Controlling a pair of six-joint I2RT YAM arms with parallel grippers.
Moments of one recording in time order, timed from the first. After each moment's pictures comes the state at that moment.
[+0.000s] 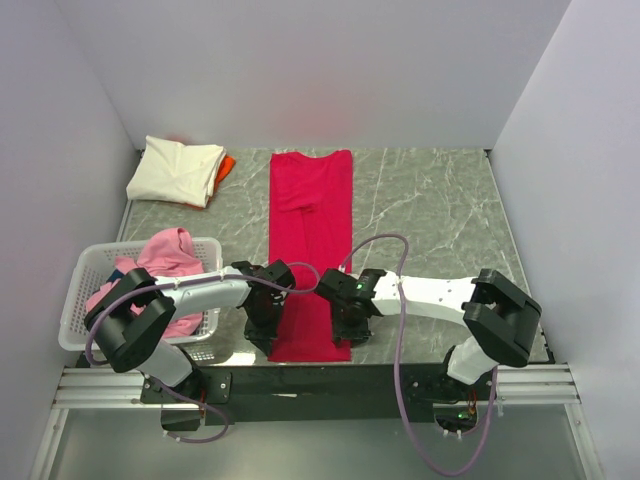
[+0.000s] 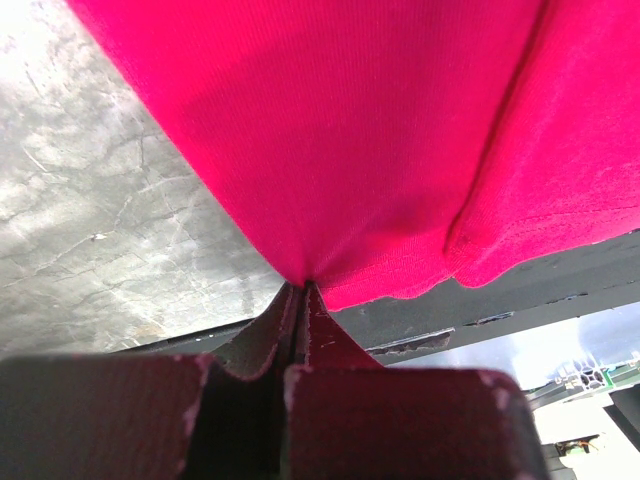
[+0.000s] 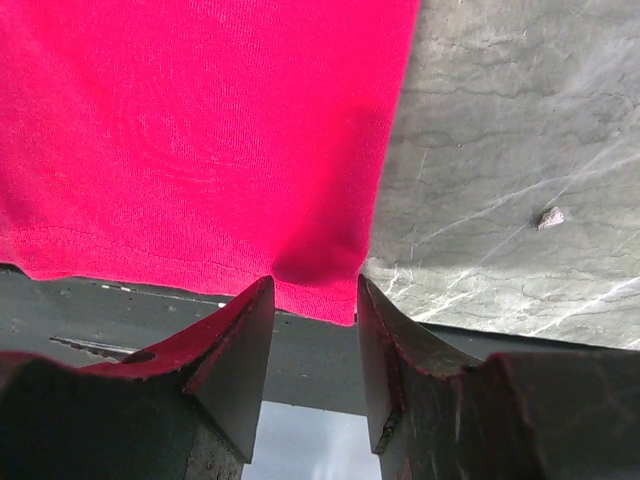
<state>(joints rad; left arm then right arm) -0.83 1.50 0.75 -0.79 0.24 -0.64 1.05 1.55 0.89 -0.74 -0.02 1.03</state>
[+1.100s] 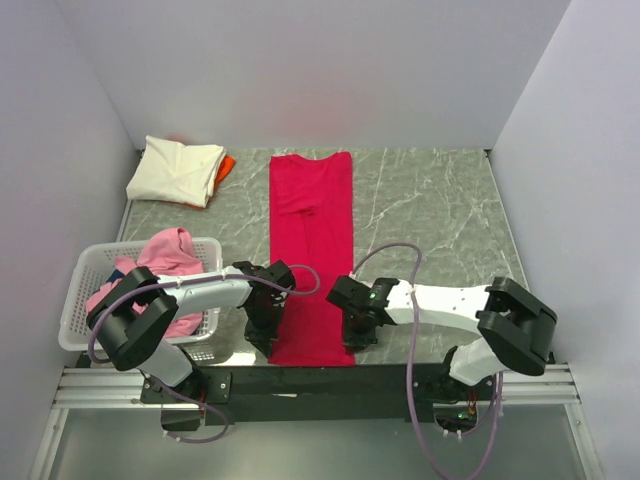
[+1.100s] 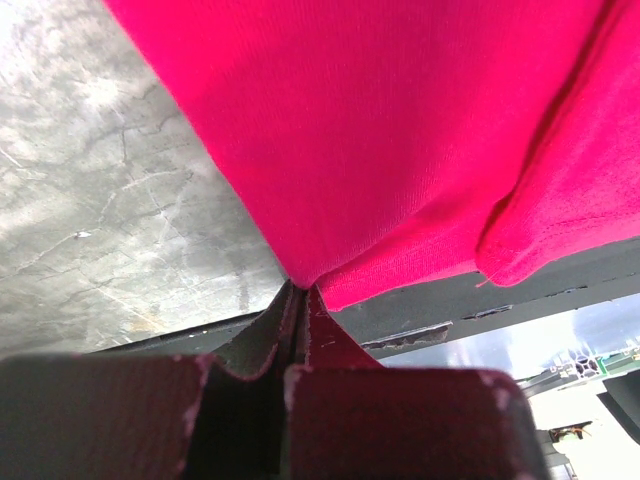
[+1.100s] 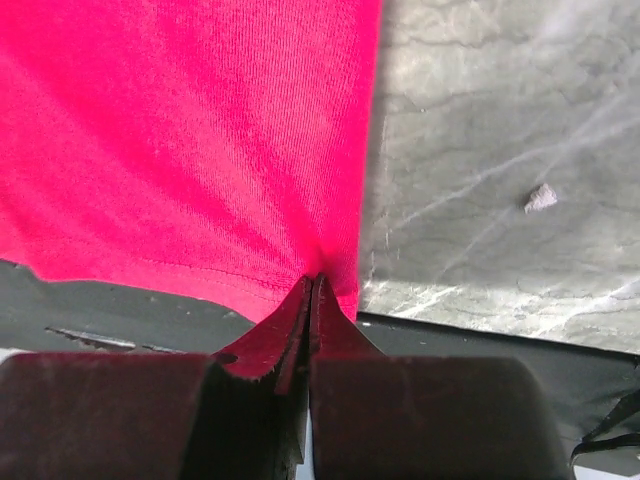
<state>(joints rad) -0.83 1.52 0.75 -0.79 0.25 -0.64 1.05 1.47 0.76 -0.66 -0.06 1.08</state>
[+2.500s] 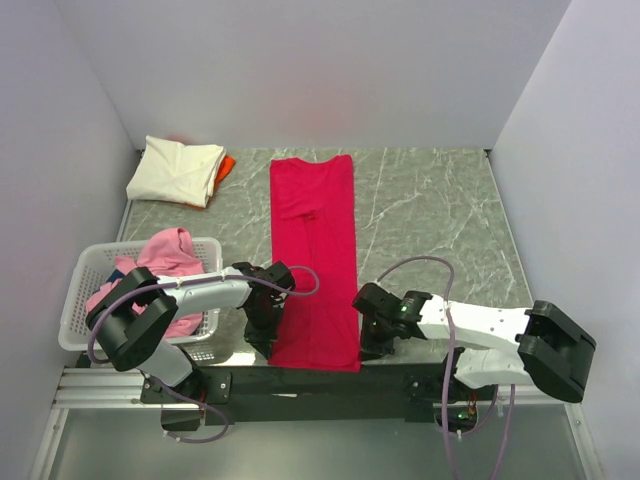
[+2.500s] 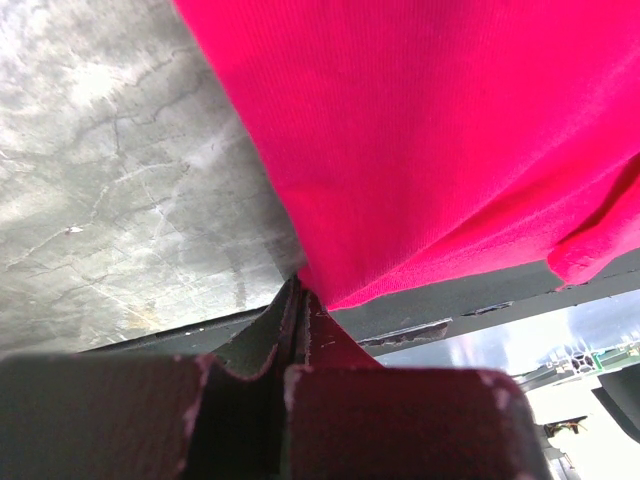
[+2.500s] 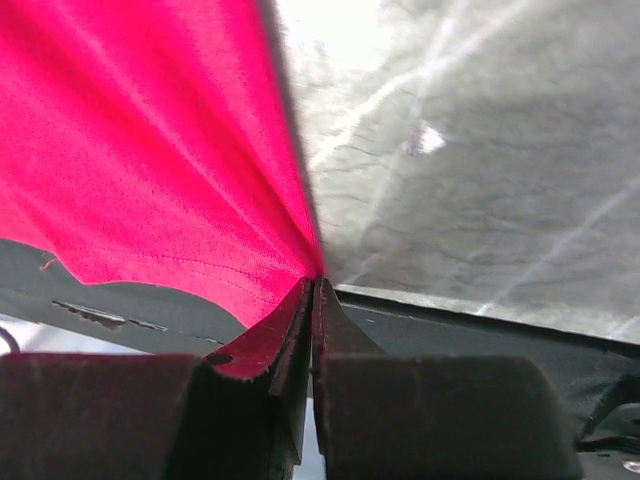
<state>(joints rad) -0.83 1.51 0.74 -0.79 0.26 -0.65 0.99 1.21 0.54 -0.59 -0.11 1.16</state>
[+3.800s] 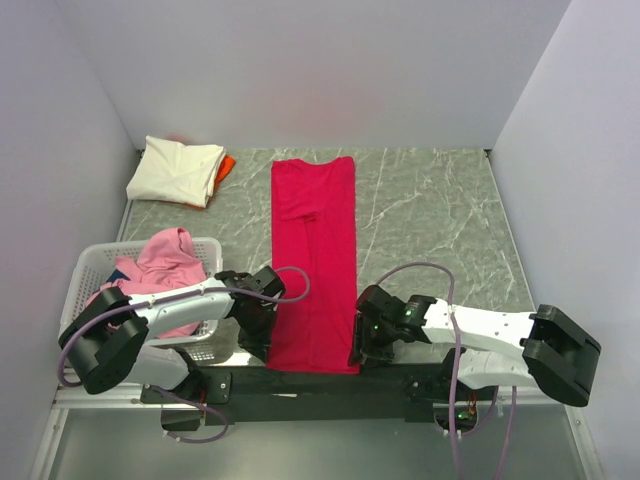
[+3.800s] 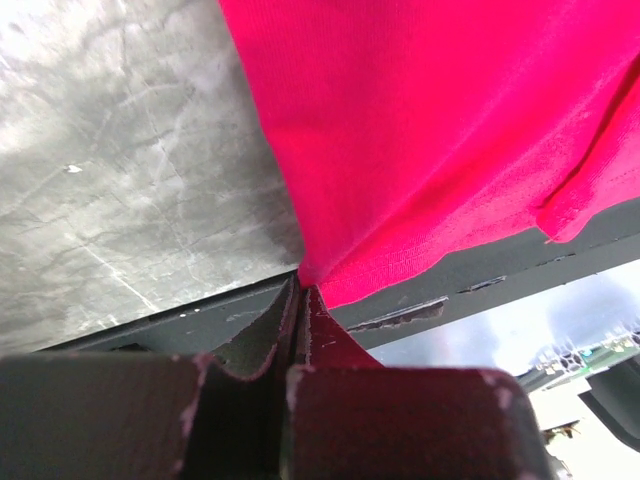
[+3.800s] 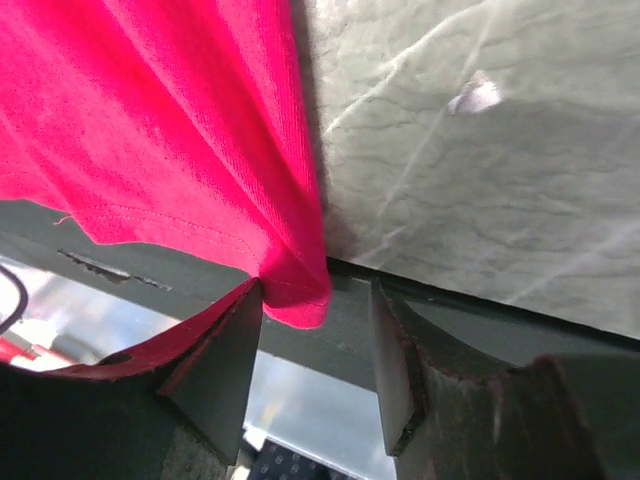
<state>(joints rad) -0.83 1.34 0.65 -0.77 0.28 -0.69 0.99 1.16 0.49 -0.54 -0.21 1.15</state>
